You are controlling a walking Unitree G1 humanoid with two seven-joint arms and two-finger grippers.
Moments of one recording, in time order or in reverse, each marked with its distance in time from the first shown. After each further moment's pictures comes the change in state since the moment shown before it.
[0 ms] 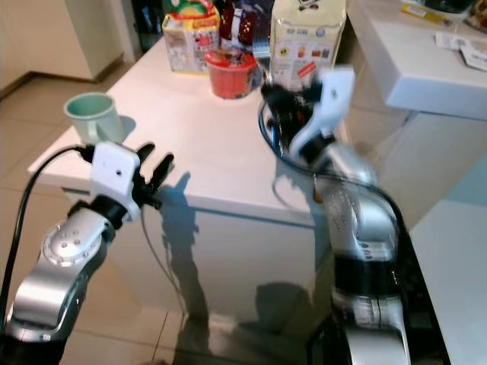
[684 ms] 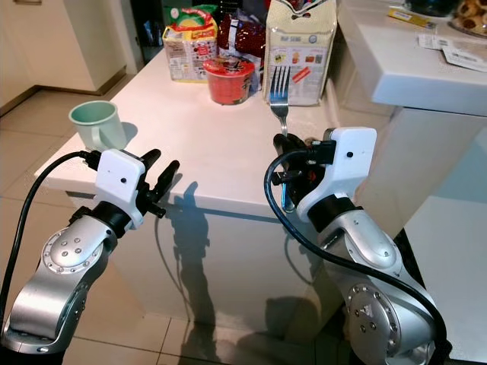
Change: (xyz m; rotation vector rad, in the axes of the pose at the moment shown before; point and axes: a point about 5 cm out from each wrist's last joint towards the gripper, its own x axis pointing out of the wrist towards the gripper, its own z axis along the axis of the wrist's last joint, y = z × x) left arm -0.006 -0.009 0.004 0.006 0.014 -0.035; right arm -0.070 0.038 -0.005 0.002 0.101 -0.191
